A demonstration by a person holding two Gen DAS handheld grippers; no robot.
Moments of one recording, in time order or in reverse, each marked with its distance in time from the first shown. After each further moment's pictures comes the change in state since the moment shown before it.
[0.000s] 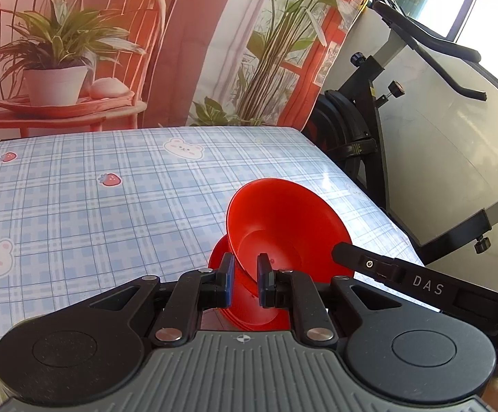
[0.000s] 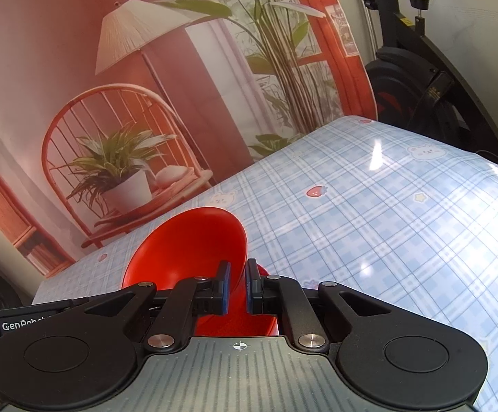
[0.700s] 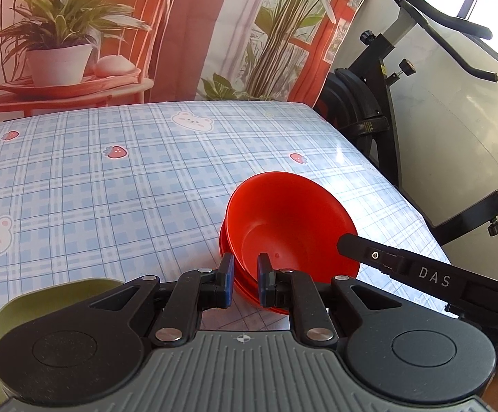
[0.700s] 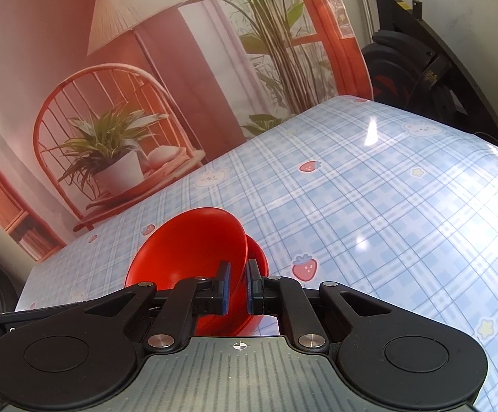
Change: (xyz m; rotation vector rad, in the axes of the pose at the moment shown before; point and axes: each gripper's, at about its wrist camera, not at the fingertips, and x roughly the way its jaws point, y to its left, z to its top) left arm 0.014 0.006 -0.009 0.012 0.062 0.032; right arm 0.012 -0.005 -0.016 -0.008 0.047 -0.019
